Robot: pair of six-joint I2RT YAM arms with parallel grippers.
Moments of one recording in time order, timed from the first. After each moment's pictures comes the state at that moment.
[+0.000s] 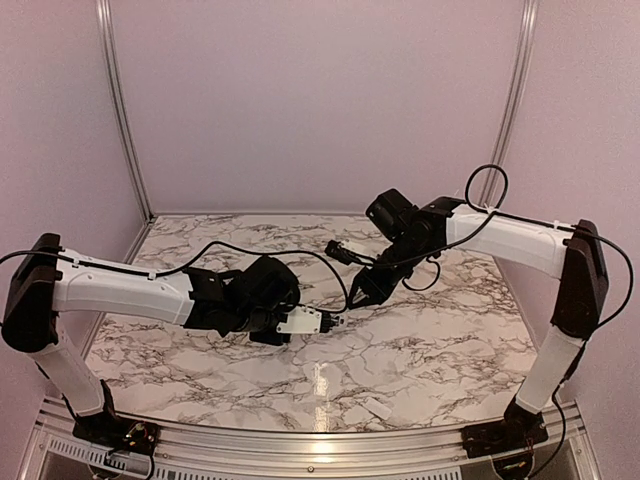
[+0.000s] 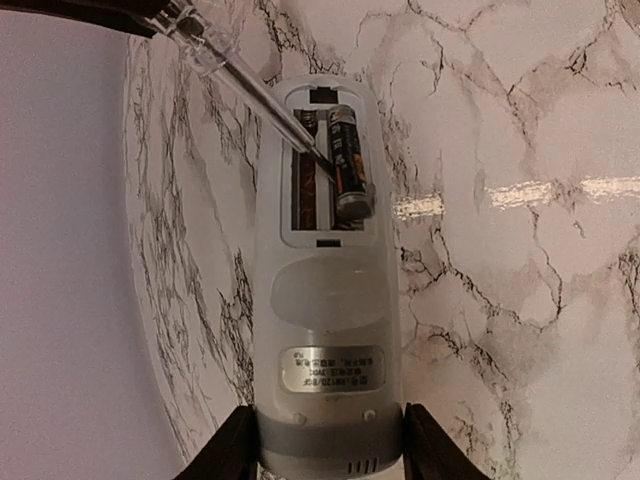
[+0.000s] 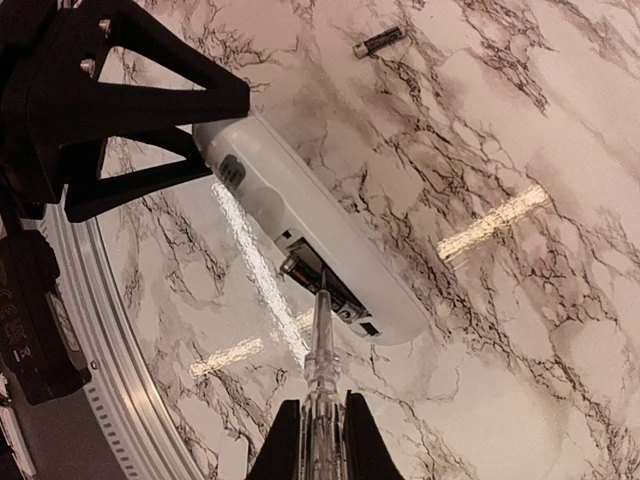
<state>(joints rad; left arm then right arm) -1.08 1.67 1.09 -0.28 -0.33 0.85 0.72 1.74 1.44 -0.86 -0.46 -0.19</state>
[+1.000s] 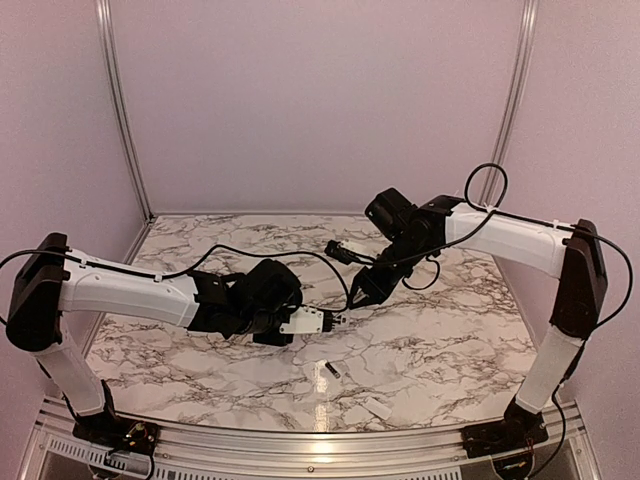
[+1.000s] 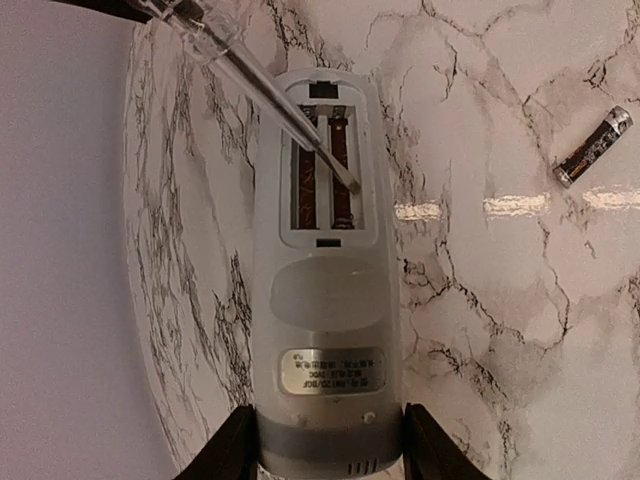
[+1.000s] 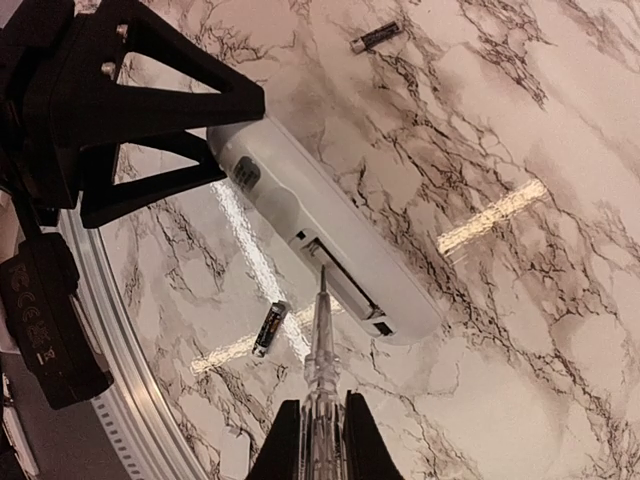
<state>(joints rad) -1.08 1.70 1.08 -0.23 -0.34 0.83 0.72 1.75 1.46 -0.89 -0.45 -0.18</state>
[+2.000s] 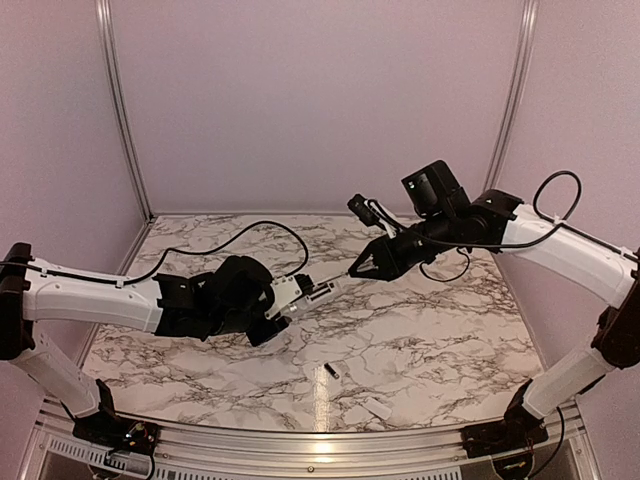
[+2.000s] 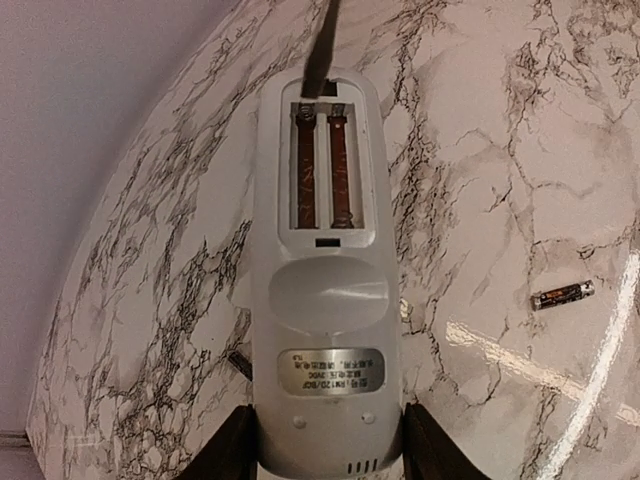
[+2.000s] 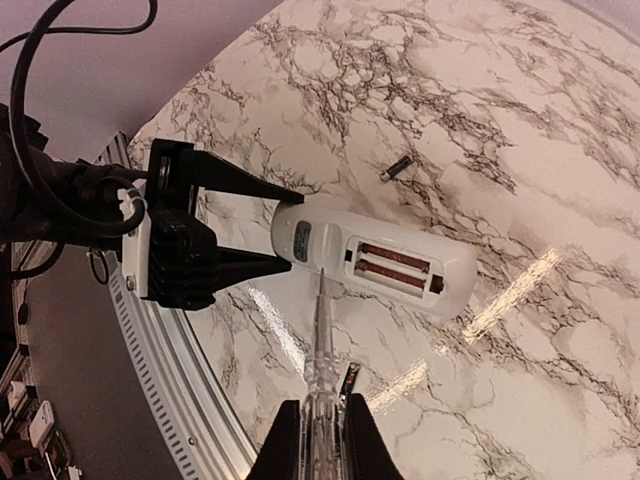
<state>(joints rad) -1.08 1.53 0.96 -0.15 -0.30 0.27 0.76 1.46 1.37 -0.71 -0.45 0.14</state>
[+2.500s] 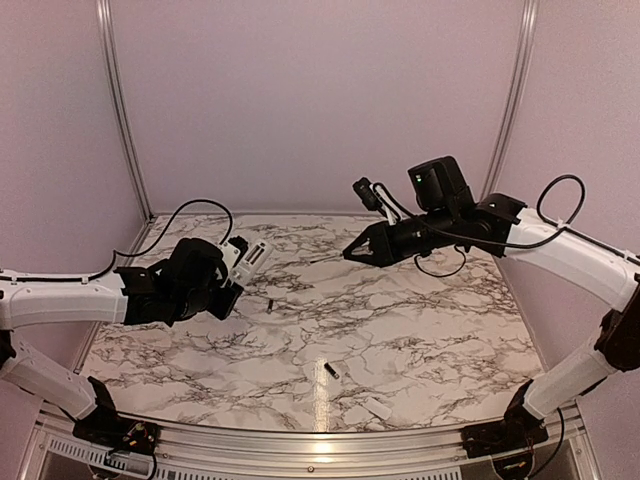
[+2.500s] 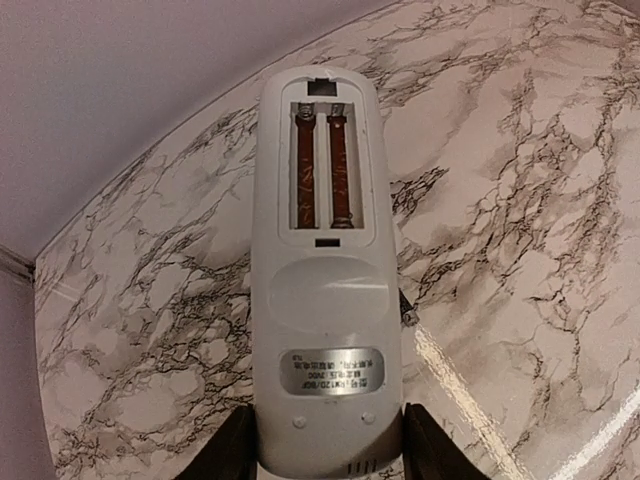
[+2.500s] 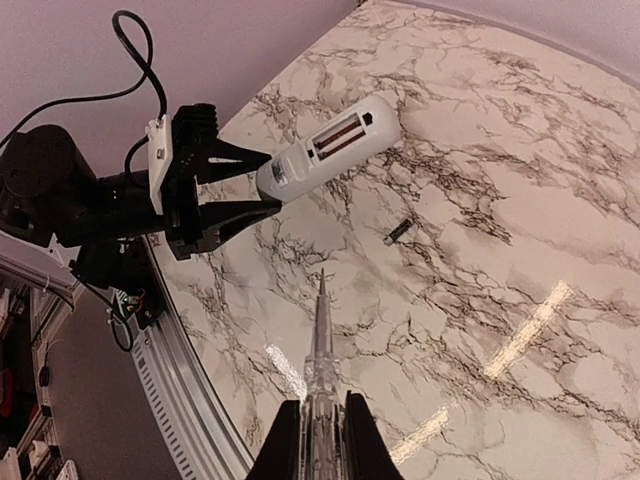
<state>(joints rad) -0.88 1.33 0.79 -0.14 -0.42 0.00 0.76 1.43 1.33 -0.53 -0.42 0.29</state>
